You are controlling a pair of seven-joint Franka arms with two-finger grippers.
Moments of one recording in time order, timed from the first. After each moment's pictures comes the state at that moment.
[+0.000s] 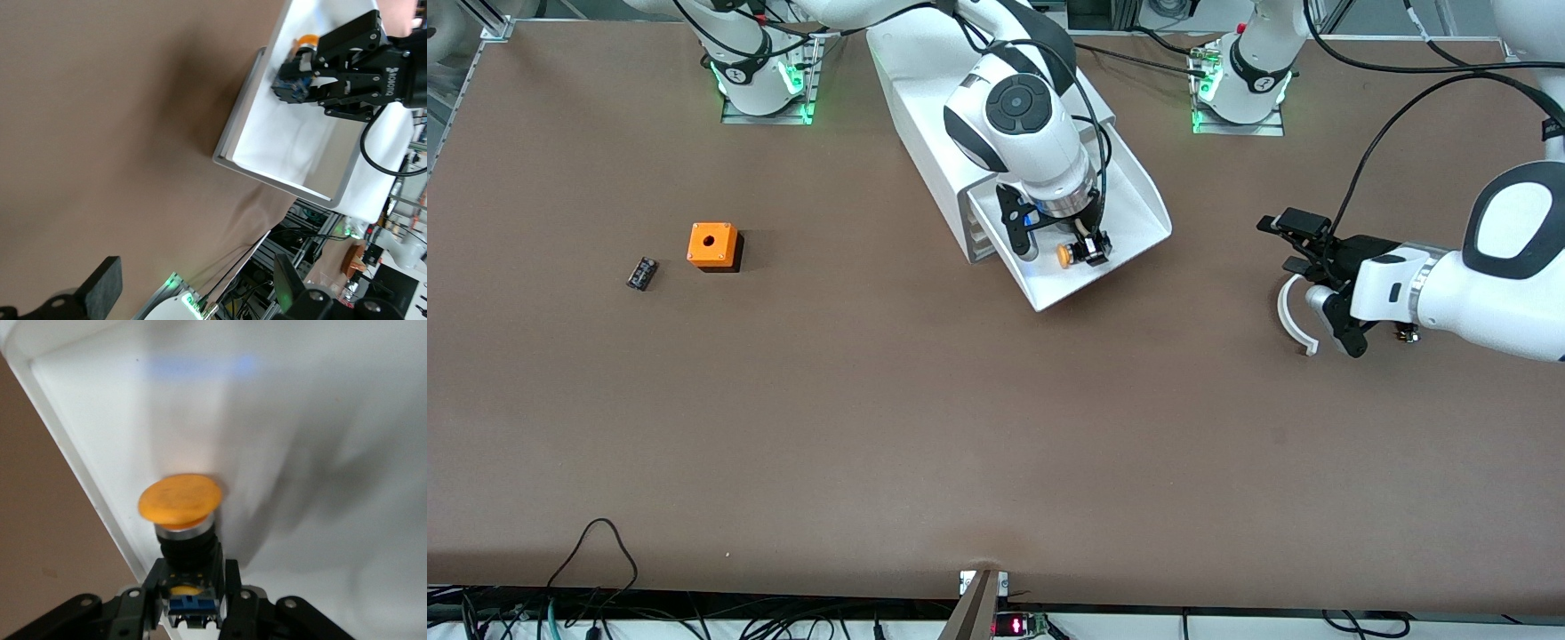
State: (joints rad) left arm 0.30 0.45 -0.37 -1.43 -0.35 1.25 0.48; right arm 0.84 0.76 0.10 -1.13 0.18 2.19 2.13
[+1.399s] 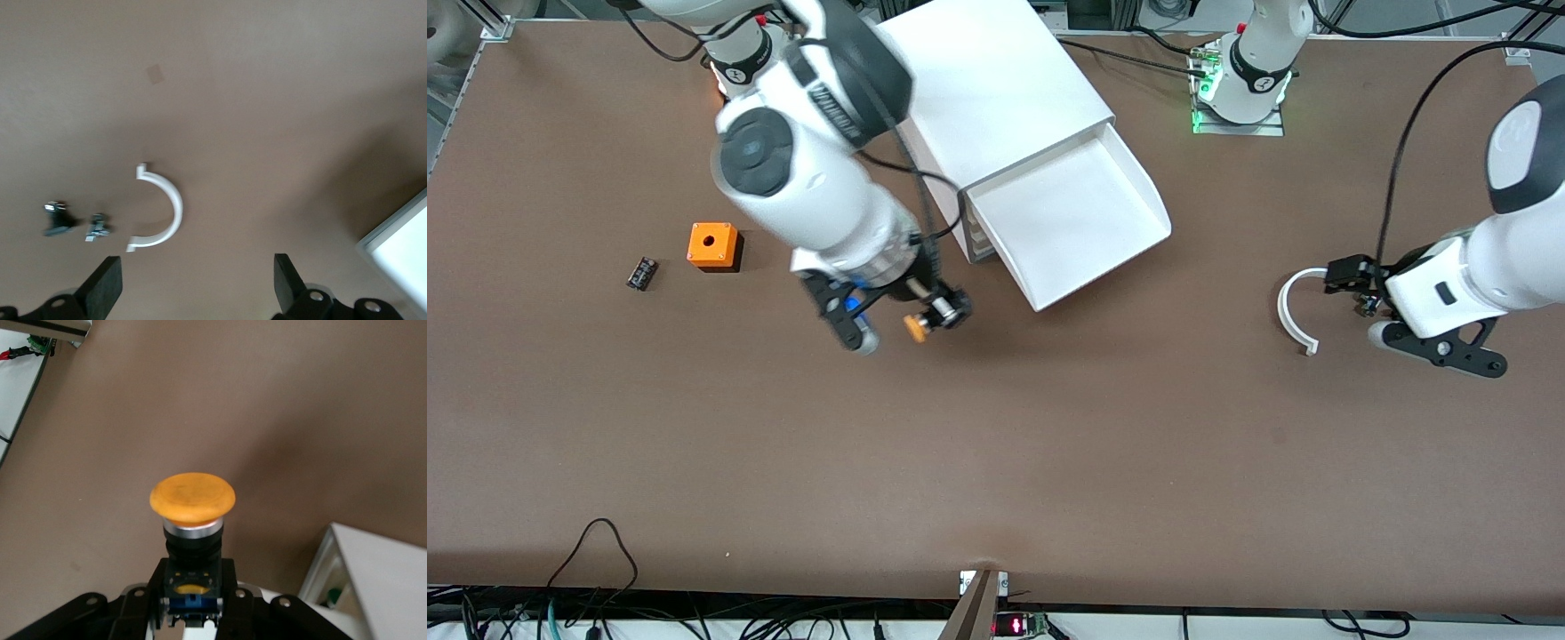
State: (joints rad) left arm 0.19 0.39 -0.37 -1.28 0.07 1.46 0.01; right arm 0.47 0.66 0.10 -0.96 0.22 1.77 1.33
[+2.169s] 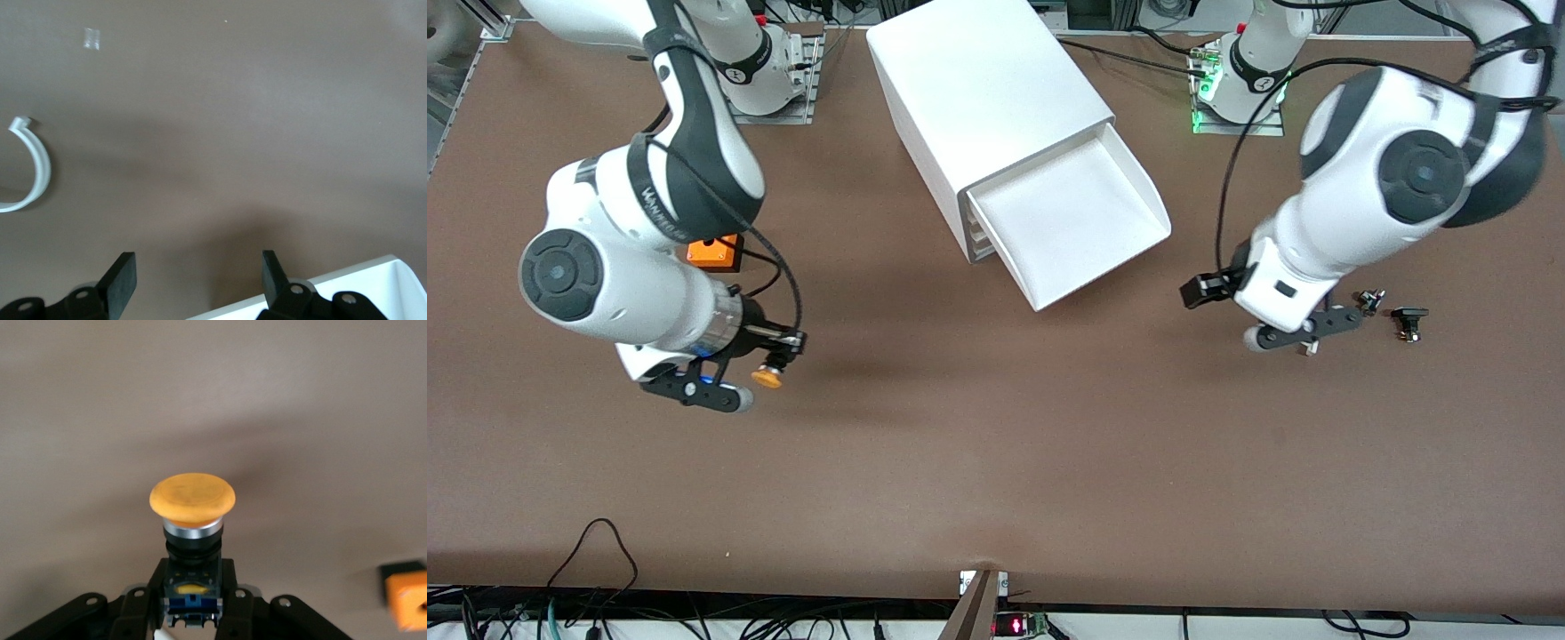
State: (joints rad) left arm 0.13 0.30 -0.54 -1.60 0.04 1.84 -0.70; right arm 0.37 0.57 -0.15 -1.20 0.20 1.68 0.40
